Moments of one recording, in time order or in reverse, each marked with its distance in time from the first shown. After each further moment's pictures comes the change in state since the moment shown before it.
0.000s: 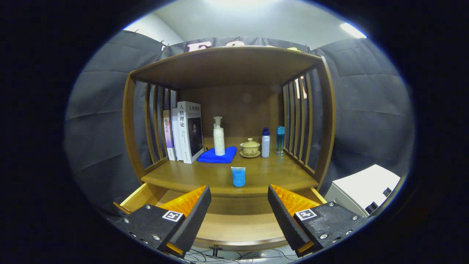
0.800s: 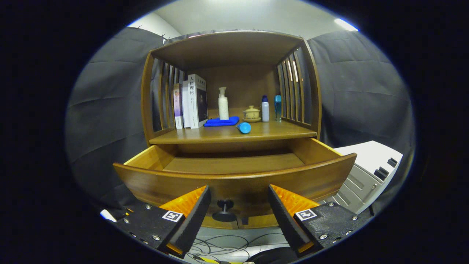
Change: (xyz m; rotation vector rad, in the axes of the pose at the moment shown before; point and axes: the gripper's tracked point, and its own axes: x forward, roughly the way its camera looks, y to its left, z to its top) arm -0.061 0.024 -0.133 0.009 0.119 -0.006
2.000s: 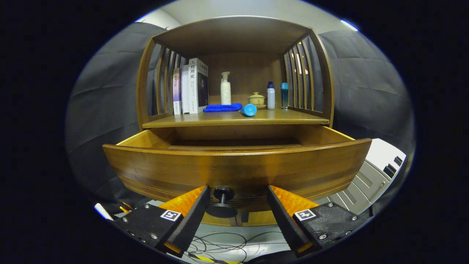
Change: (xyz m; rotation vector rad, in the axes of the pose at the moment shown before) arm 0.045 0.006 -0.019 -0.015 0.018 0.007
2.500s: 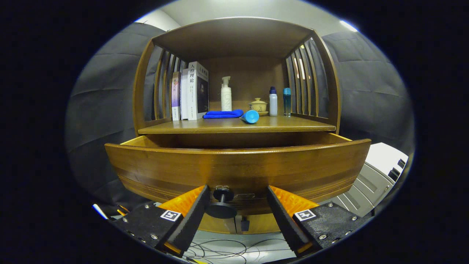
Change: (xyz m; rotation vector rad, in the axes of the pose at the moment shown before) arm 0.026 0.001 0.006 -0.015 -0.035 0.008
